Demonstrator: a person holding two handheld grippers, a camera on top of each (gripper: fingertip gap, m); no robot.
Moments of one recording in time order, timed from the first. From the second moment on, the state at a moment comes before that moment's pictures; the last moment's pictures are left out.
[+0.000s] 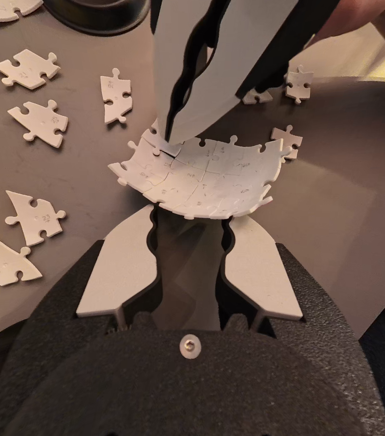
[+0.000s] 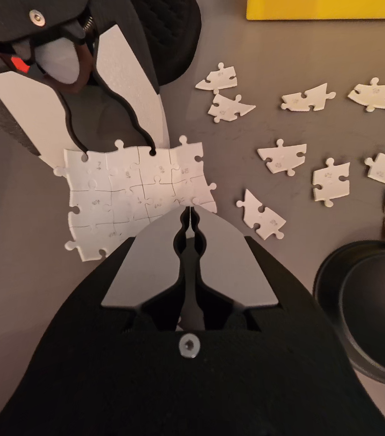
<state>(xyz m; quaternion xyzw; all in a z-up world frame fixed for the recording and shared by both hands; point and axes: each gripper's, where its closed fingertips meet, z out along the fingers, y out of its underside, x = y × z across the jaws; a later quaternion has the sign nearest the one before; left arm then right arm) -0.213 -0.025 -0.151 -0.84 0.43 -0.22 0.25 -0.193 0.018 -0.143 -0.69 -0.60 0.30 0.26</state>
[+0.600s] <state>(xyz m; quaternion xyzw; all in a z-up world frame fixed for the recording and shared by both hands) -0.208 -0.021 -0.151 -0.84 0.43 -0.23 0.25 -0.194 0.015 -0.153 -0.69 -0.63 0.29 0.22</state>
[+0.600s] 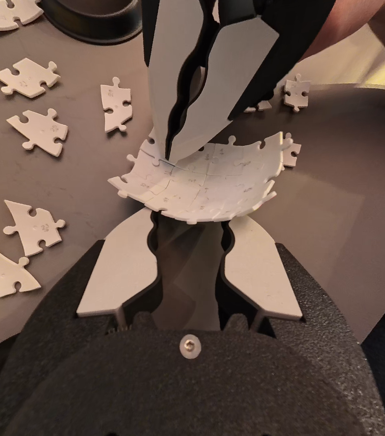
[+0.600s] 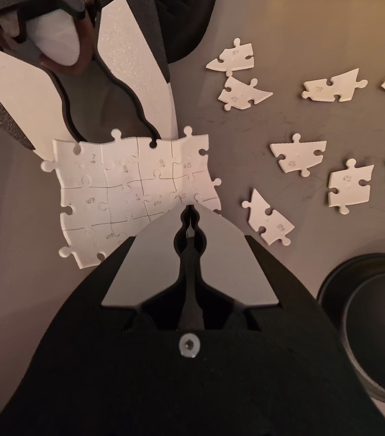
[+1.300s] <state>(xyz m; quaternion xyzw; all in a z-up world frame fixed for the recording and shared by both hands) -0.208 -0.022 -0.150 -0.84 0.42 -0.24 0.25 -0.197 0.029 -0.123 -0.68 -0.59 0.35 0.26</state>
